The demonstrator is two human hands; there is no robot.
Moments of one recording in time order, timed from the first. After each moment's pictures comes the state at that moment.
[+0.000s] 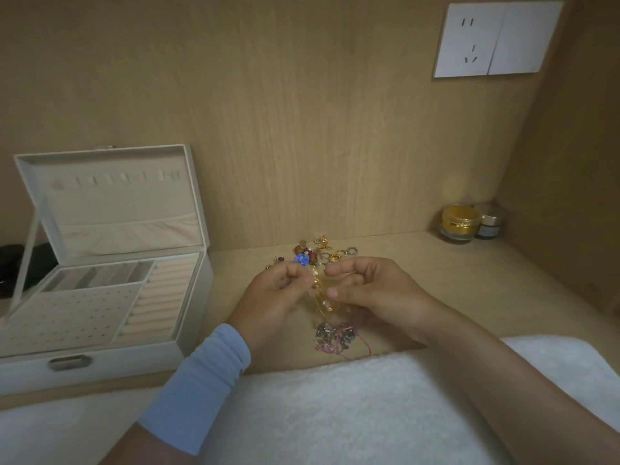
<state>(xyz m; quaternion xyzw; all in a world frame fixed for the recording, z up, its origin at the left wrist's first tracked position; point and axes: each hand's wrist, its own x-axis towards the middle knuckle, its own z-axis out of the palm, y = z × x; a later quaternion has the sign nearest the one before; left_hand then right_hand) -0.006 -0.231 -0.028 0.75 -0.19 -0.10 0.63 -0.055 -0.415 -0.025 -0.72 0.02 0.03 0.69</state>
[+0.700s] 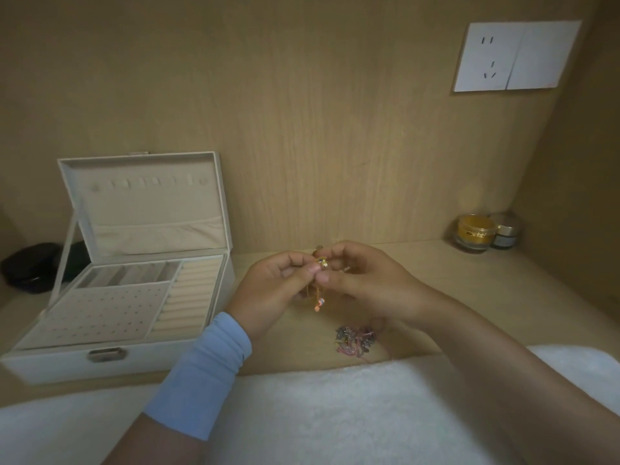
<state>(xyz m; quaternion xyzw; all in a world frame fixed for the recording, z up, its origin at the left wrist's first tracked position) -0.006 -0.203 -0.005 0.66 -0.19 -0.12 0.71 -0.042 -0.381 0.002 -0.79 -0.06 -0.02 0.61</state>
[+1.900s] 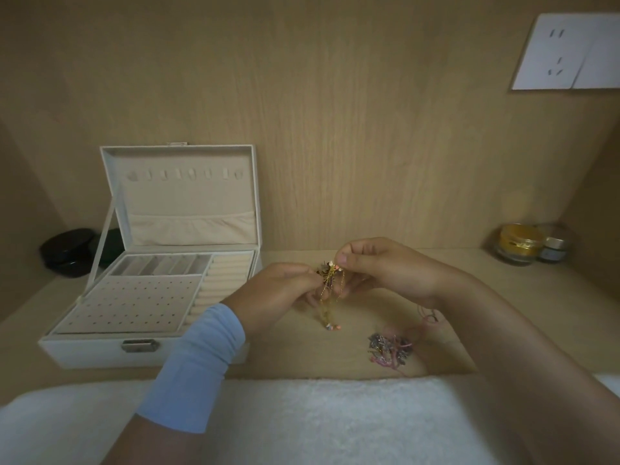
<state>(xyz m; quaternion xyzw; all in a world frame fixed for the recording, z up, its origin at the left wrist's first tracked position) 0.004 -0.164 0.013 0.80 -0.22 -0.16 0.54 -0.004 -0.366 0.020 -0.80 -0.12 0.12 0.57</state>
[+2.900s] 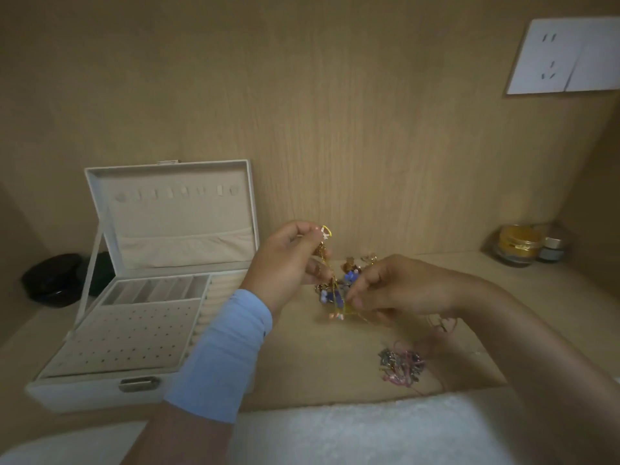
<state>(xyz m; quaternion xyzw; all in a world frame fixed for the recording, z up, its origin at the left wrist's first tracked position) 0.039 -0.186 0.035 0.67 -0.15 -0.08 0.72 -0.002 -0.382 0.022 -0.88 -0.08 0.15 0.44</state>
